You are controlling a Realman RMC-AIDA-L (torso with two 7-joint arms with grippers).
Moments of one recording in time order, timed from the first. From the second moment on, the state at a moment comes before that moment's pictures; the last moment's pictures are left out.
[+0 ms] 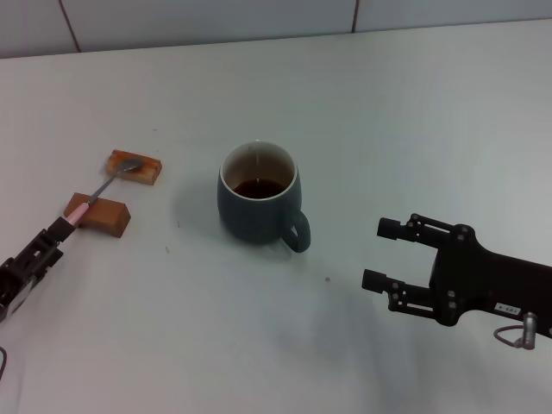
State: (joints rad) left arm -0.20 -2.06 0.17 0.16 1.87 1.44 -1.59; right arm 0.39 2.08 -0.54 -0.31 -1.97 -1.70 0.82
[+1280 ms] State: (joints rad) left arm -0.25 -2.06 0.16 0.14 1.86 1.39 -1.61; right arm 0.39 2.08 -0.54 -0.33 -1.99 -1.70 0.82
